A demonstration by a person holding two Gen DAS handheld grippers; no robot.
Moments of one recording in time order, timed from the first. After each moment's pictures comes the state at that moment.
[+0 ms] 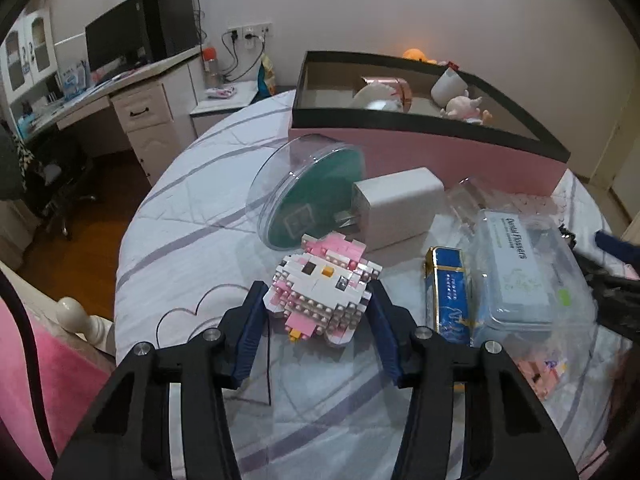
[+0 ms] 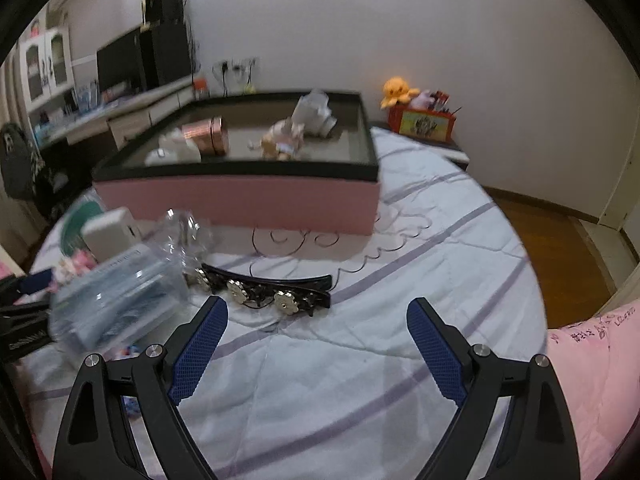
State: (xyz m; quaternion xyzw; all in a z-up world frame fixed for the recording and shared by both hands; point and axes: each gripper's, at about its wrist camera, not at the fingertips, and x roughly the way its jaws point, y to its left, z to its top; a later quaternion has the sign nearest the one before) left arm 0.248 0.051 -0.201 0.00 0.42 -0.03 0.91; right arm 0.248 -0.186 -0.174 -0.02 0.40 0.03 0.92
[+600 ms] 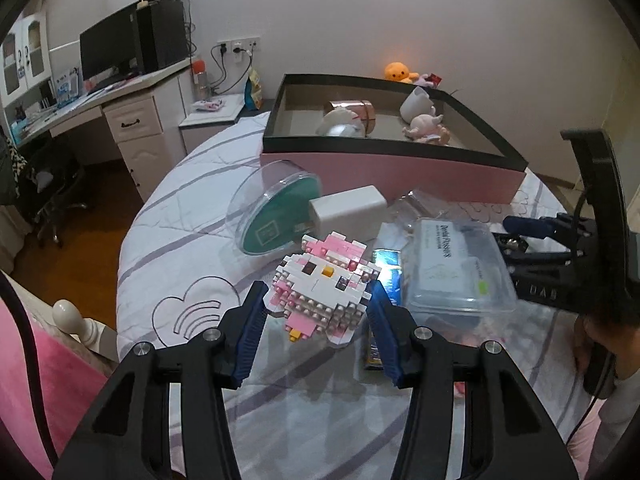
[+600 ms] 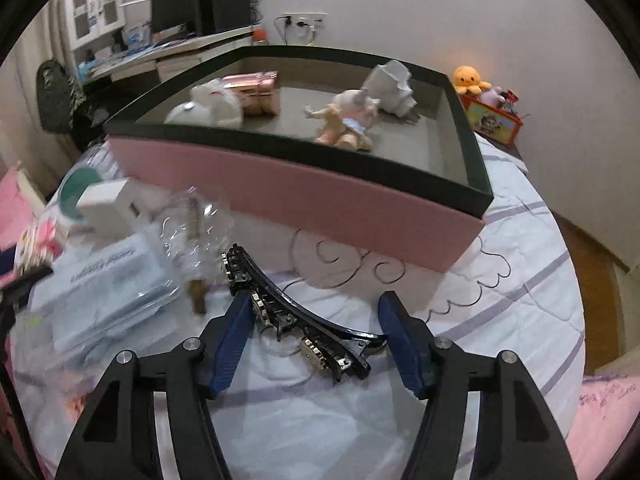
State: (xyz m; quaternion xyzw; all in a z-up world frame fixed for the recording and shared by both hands) left arm 0.225 0.035 -0.175 0.00 0.40 -0.05 0.92; right arm 0.295 -0.163 -0.187 -0.09 0.44 0.14 0.88
